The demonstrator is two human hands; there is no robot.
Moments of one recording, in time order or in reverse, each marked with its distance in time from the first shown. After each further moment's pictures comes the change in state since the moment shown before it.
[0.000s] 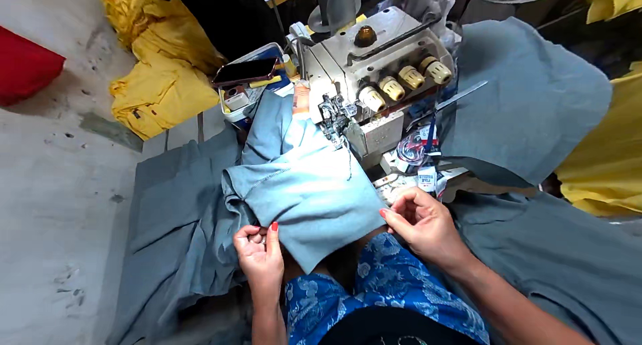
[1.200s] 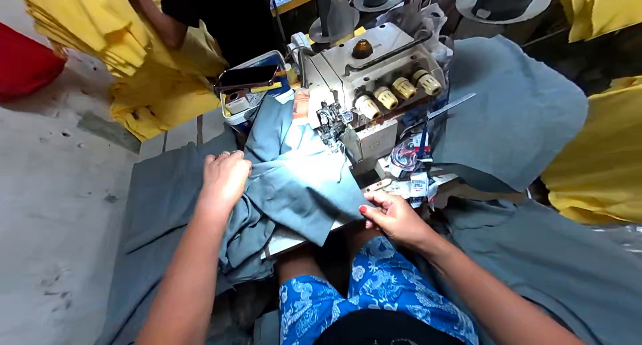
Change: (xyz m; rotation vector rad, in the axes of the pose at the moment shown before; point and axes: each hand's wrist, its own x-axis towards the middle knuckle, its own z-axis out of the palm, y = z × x) left_hand 0.174 0.023 0.008 1.396 -0.894 0.338; right_hand 0.027 0.011 0.002 0.044 -0.306 0.332
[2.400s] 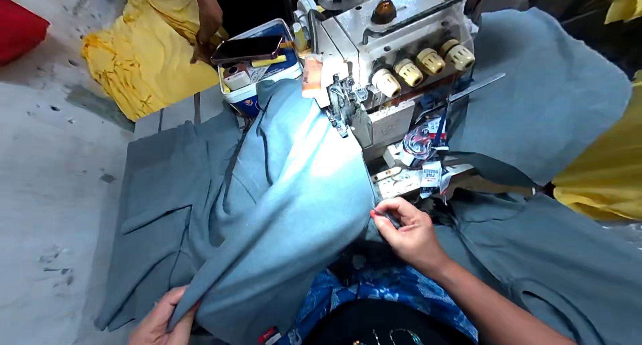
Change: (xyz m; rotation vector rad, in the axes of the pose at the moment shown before) left_hand -0.247 0.002 0.048 -0.912 0.426 -0.125; right_hand -0.028 0.027 0.025 -0.145 0.280 -0.472
